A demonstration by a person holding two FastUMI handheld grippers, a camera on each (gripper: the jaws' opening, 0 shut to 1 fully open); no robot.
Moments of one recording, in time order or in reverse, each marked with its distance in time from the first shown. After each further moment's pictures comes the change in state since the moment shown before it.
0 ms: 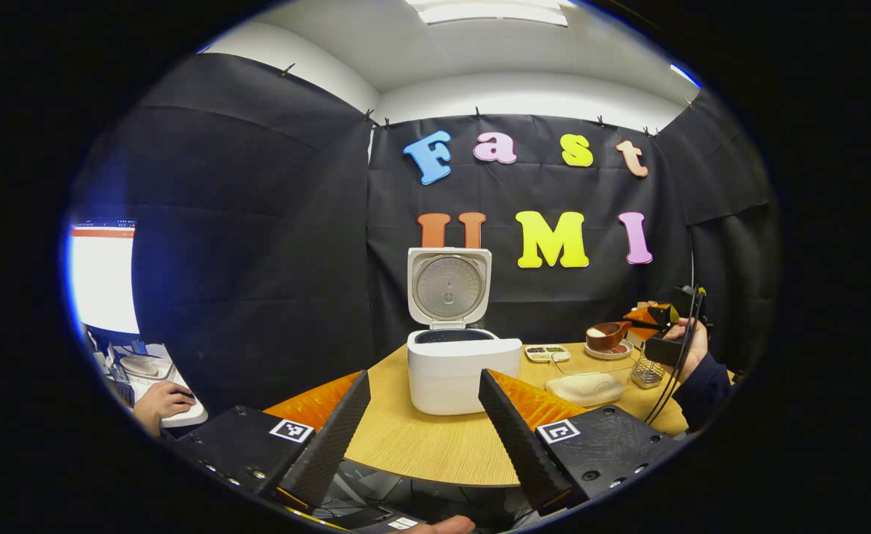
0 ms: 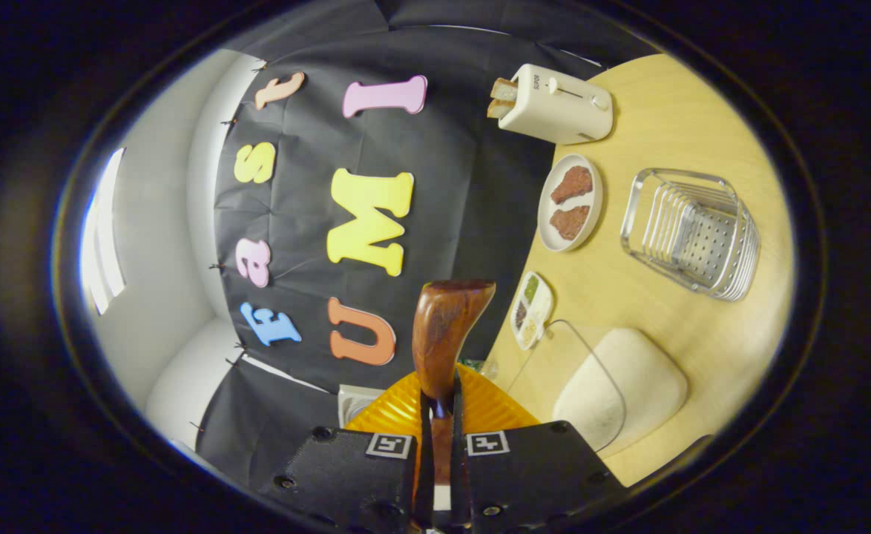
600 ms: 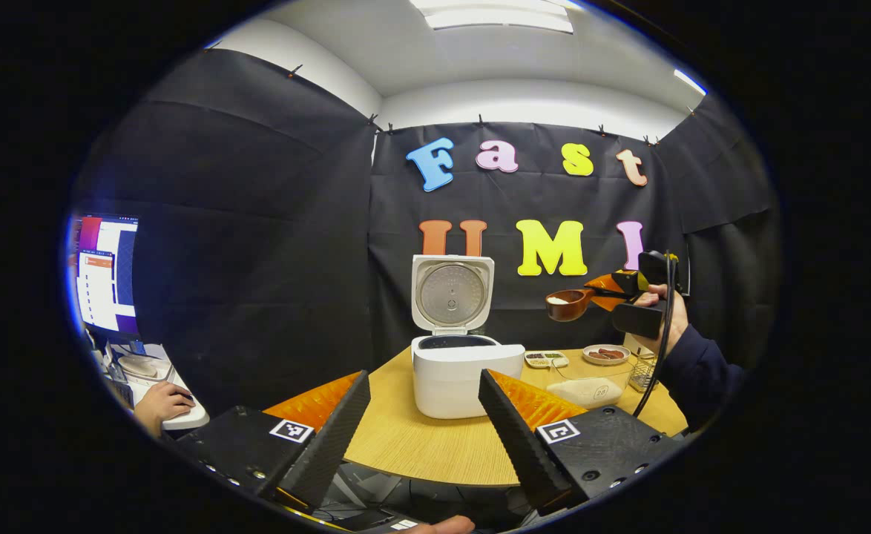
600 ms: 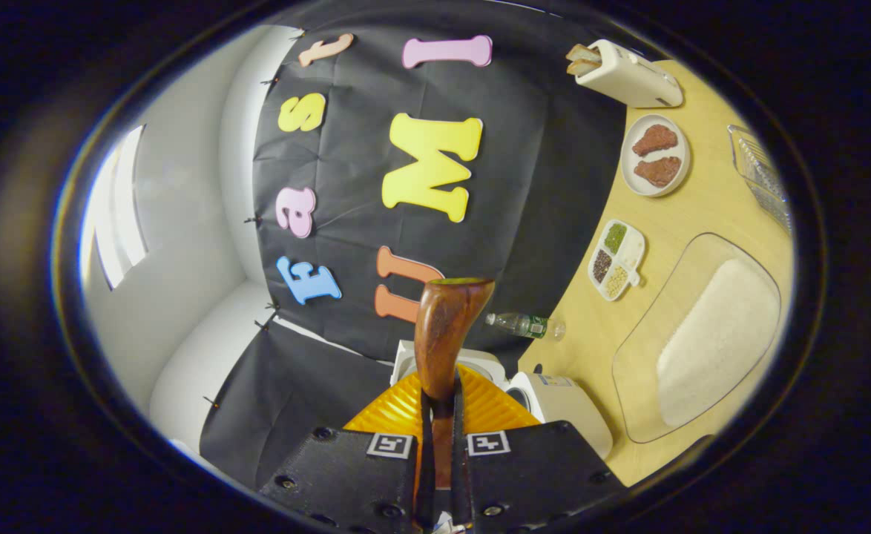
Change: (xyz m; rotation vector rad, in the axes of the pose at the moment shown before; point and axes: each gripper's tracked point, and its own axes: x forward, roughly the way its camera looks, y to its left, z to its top) left arm -0.009 0.018 0.002 -0.025 -0.020 -0.011; right arm 0.052 0.099 -0.111 -0.125 0.139 0.073
